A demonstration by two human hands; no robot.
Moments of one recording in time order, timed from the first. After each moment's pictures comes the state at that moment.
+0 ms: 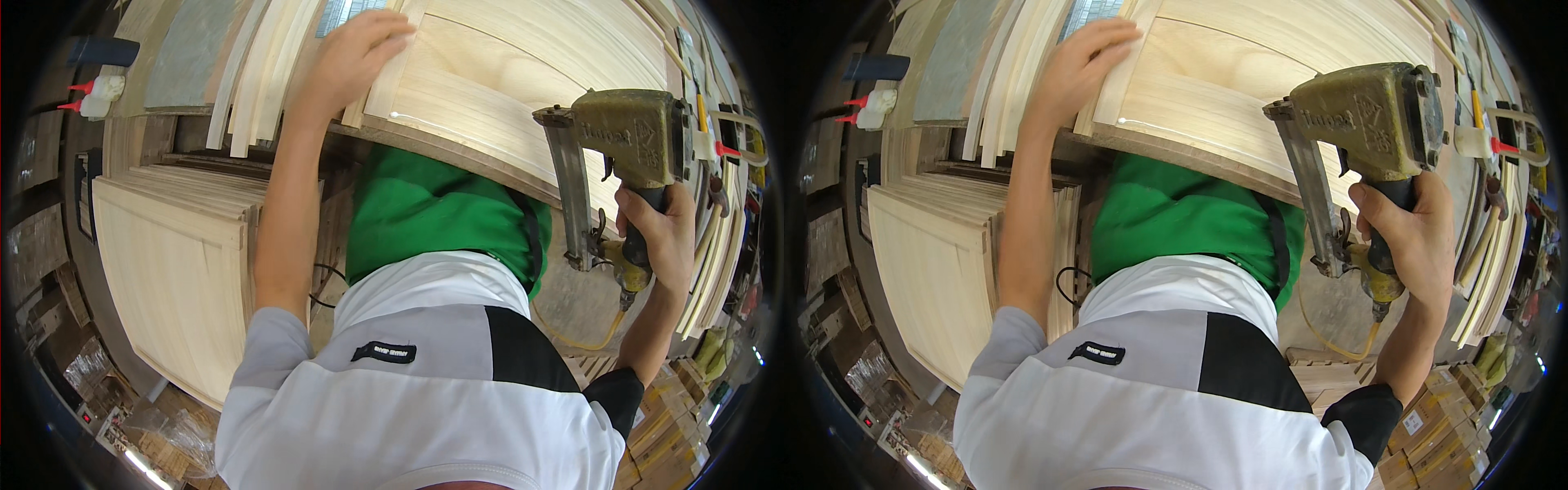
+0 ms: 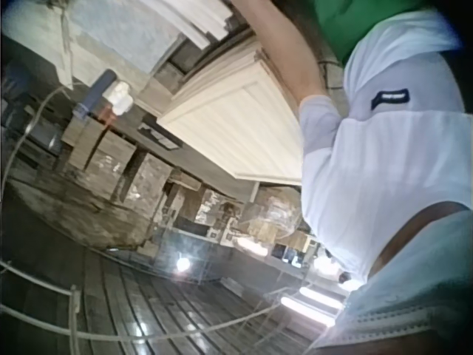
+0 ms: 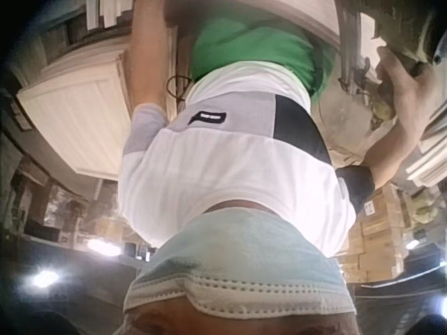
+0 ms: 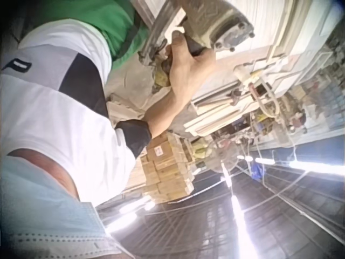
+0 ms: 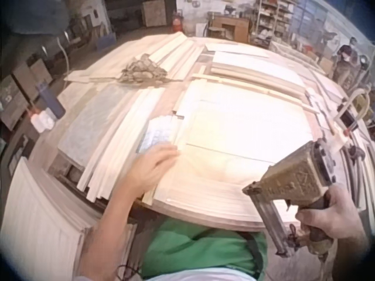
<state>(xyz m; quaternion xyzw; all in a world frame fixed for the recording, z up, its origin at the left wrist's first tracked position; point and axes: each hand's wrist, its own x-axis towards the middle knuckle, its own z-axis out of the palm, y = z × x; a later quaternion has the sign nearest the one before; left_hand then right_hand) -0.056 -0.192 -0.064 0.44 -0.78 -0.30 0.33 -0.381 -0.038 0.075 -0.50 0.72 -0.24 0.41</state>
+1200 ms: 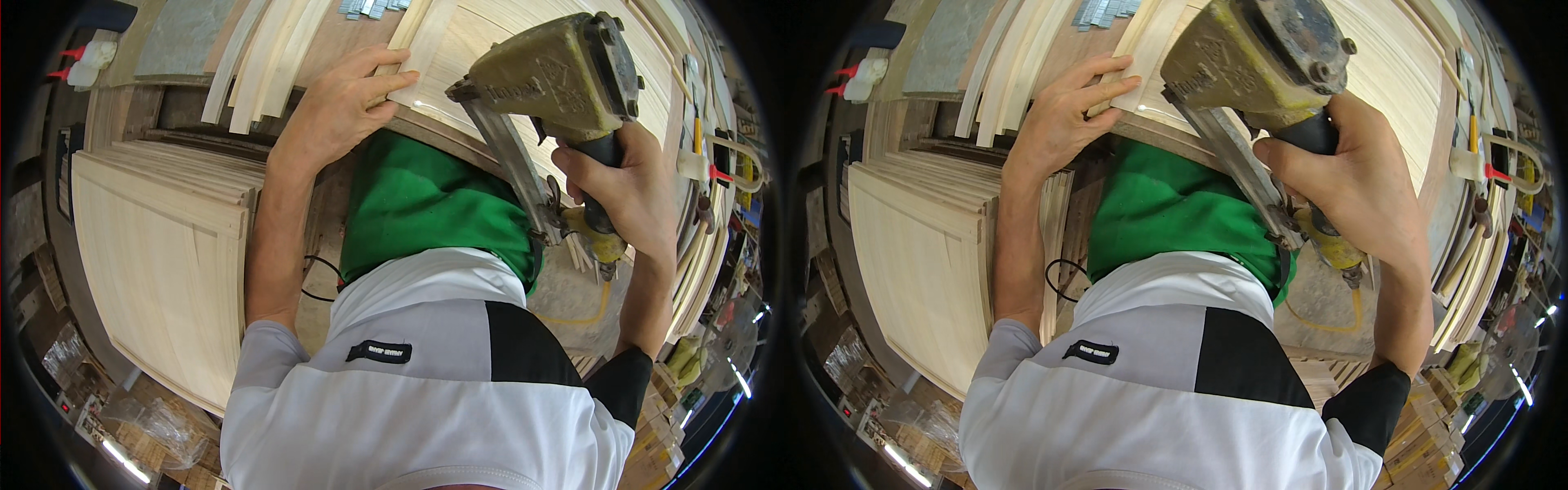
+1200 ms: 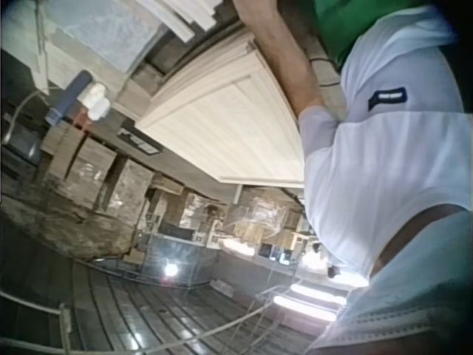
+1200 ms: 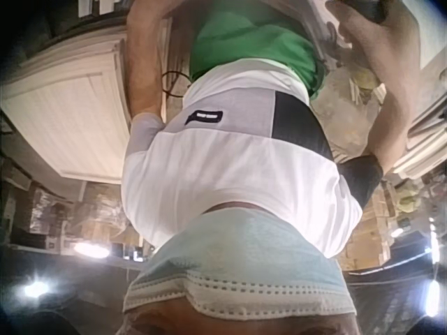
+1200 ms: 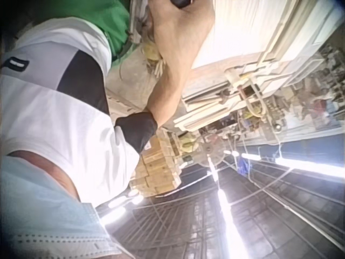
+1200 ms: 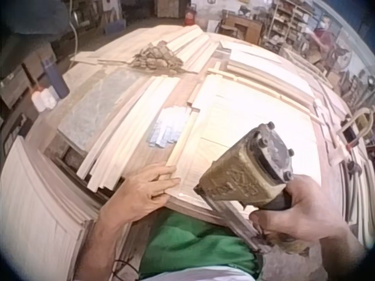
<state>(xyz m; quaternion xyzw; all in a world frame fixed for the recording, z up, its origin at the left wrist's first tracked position) -0.096 -0.095 -0.031 0.42 -0.84 -0.20 0.29 -0.360 -0.052 0.119 -0.60 0.67 -0.15 0.41</state>
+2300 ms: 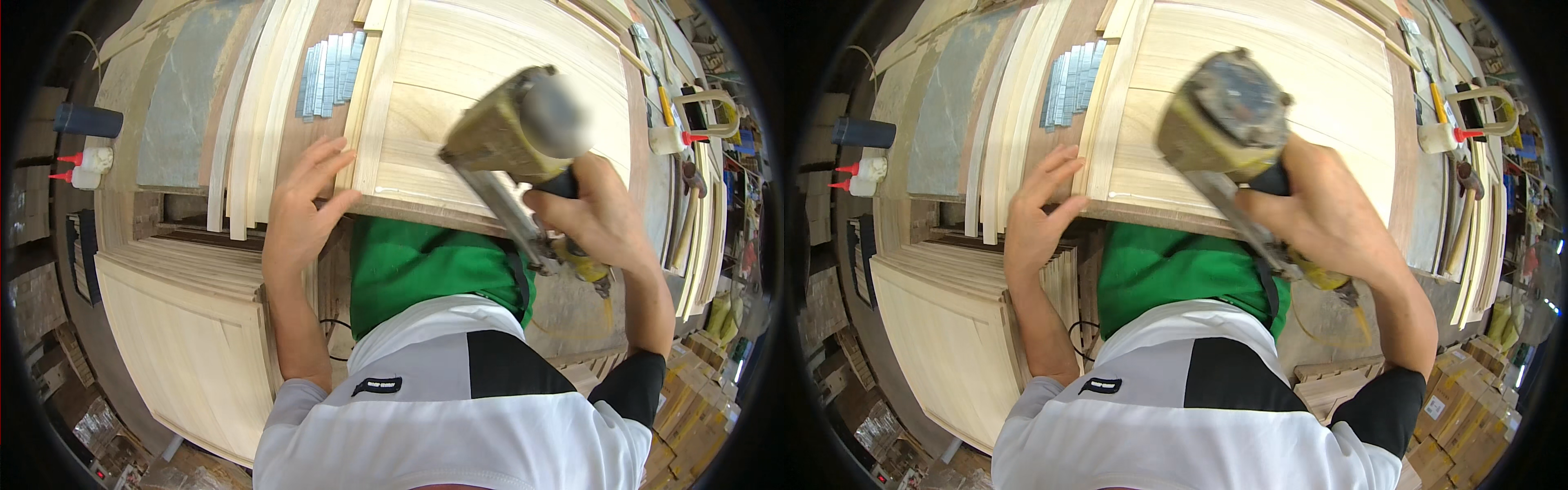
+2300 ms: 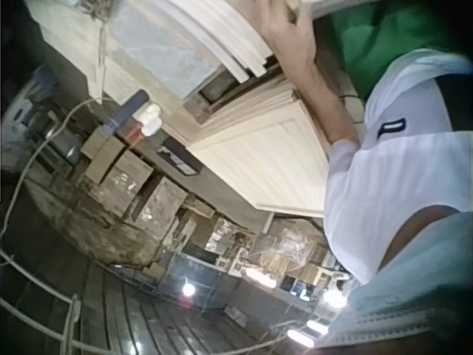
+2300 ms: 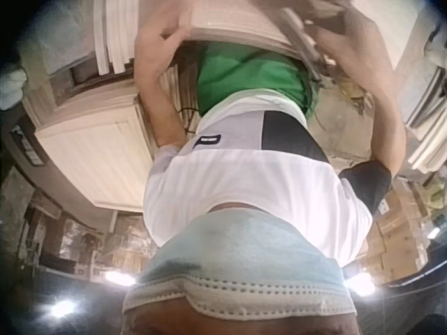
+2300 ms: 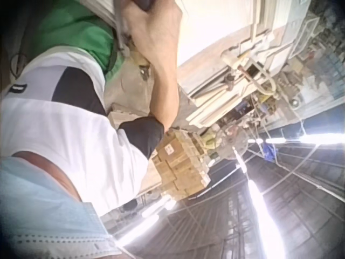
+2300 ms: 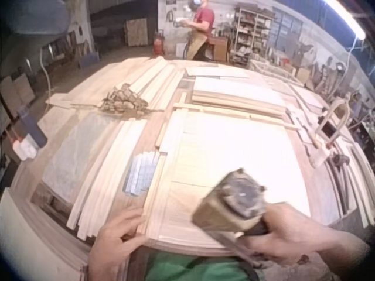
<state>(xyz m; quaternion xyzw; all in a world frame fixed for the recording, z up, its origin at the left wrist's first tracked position) -0.134 -0.082 0.034 0.48 -0.75 -0.30 0.34 -0.417 -0.052 0.170 -0.64 0.65 -0.13 0.39</state>
